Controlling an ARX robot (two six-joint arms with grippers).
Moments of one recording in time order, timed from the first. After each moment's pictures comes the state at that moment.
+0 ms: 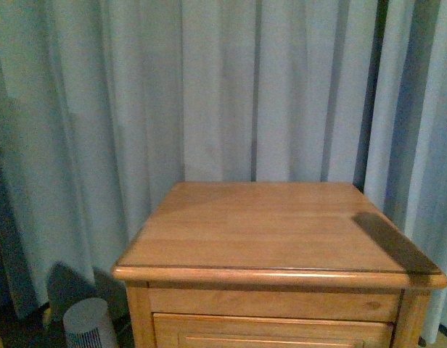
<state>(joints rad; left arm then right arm) -0.05 0.39 0.20 0.49 0.23 0.13 0.32 0.66 0.33 0.30 0.48 -0.02</state>
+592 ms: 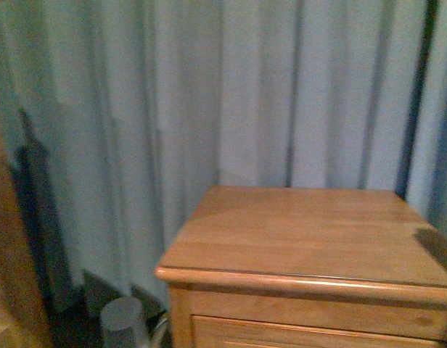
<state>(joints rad) -0.05 0.39 0.20 0.49 0.24 0.13 0.24 0.43 0.22 0.22 0.49 0.08</state>
